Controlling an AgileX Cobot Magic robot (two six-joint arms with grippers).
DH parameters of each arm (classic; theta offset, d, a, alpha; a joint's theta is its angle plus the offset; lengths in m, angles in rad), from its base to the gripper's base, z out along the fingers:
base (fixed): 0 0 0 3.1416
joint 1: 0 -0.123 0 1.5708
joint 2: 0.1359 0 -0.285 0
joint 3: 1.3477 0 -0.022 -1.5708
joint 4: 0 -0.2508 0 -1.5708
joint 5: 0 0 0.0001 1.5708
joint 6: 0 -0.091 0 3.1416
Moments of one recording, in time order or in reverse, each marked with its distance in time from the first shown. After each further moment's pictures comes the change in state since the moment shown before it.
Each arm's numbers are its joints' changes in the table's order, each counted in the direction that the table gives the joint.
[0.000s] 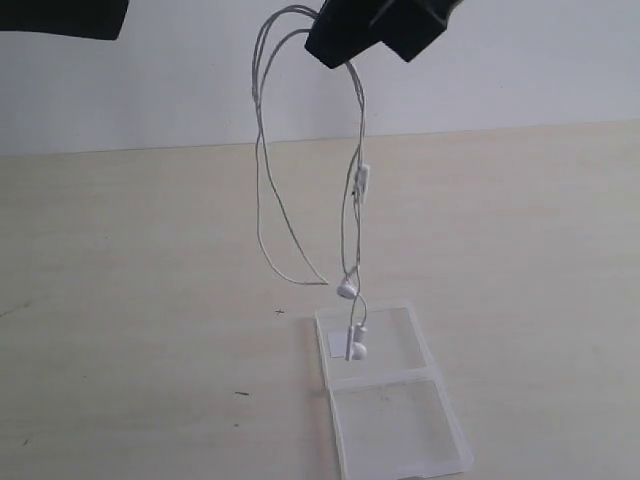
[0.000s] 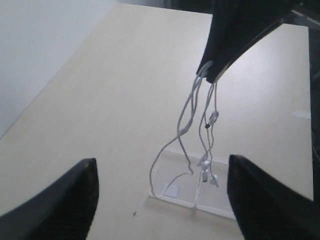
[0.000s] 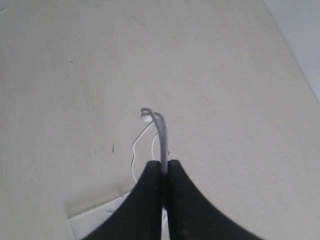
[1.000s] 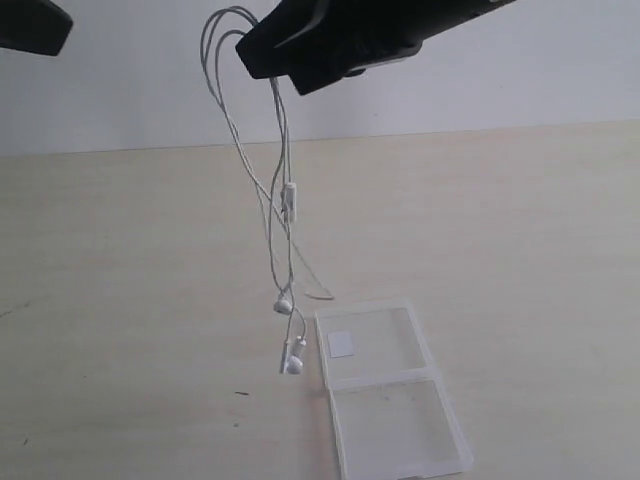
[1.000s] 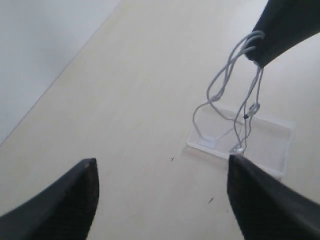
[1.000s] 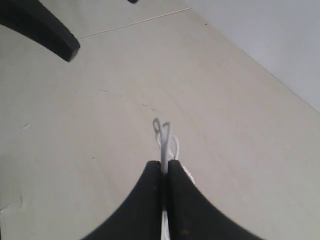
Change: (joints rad) left arm 0.000 -0.019 -0.050 -0.258 0.002 0.157; right arm 0.000 -0.107 0.362 -0.405 0.438 0.118
